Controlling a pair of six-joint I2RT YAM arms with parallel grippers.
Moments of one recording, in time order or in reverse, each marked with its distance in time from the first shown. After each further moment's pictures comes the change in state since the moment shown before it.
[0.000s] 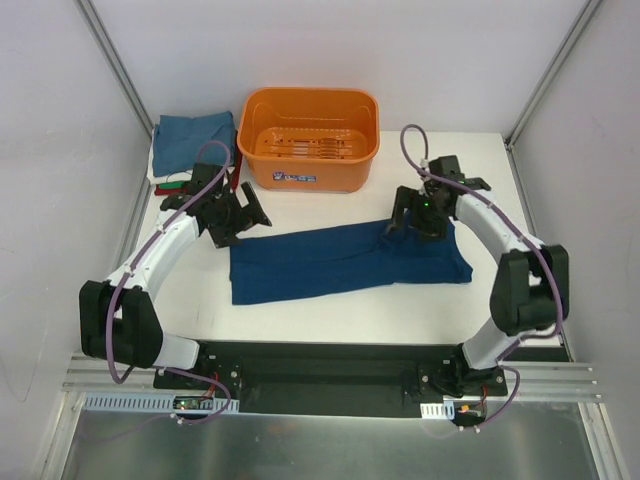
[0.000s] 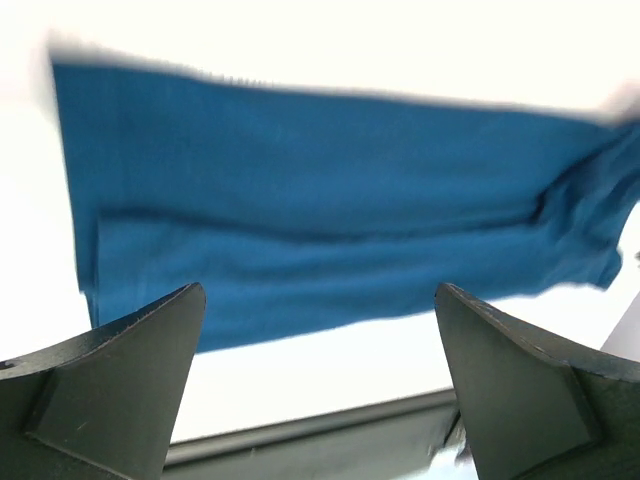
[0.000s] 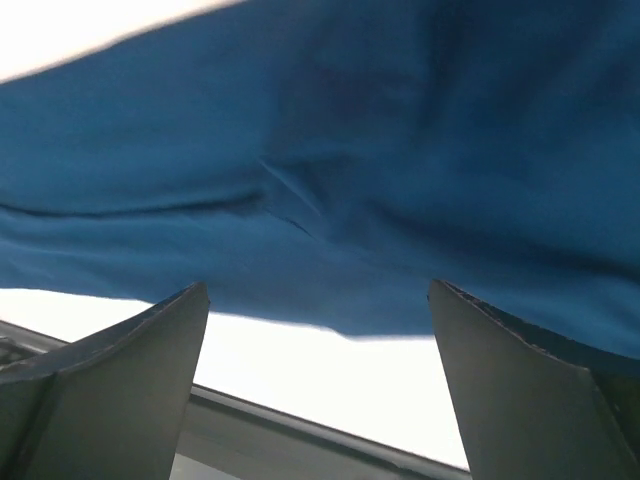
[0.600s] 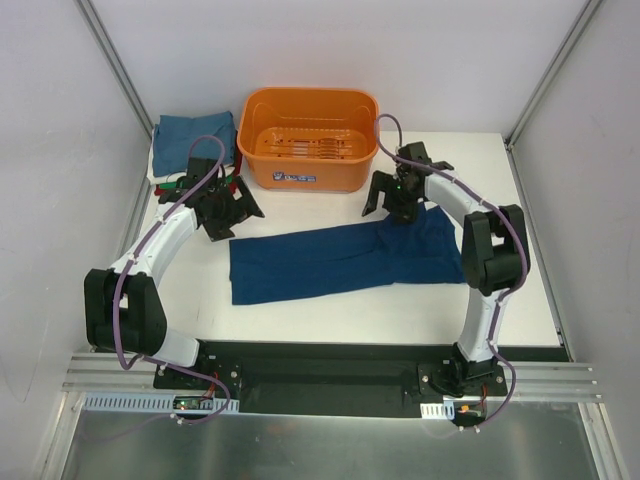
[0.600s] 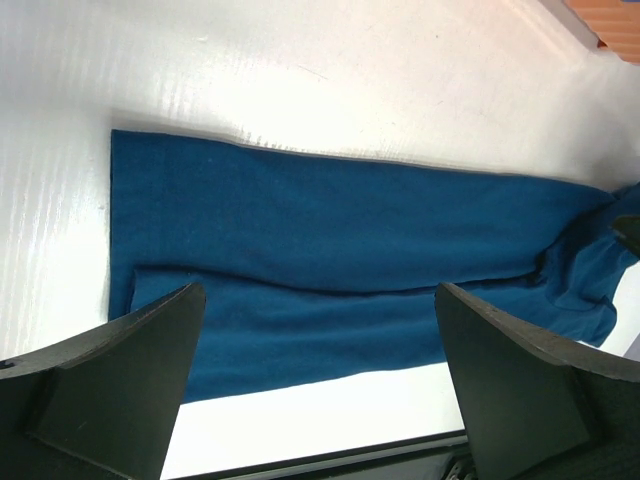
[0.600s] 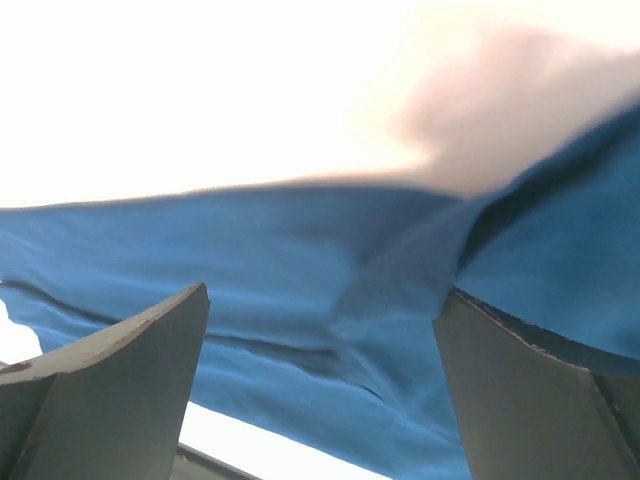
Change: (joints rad) left arm 0.052 0.076 0.050 0.057 -0.045 0.000; right arm 0.095 0.367 0.260 0.133 -0.019 0.115
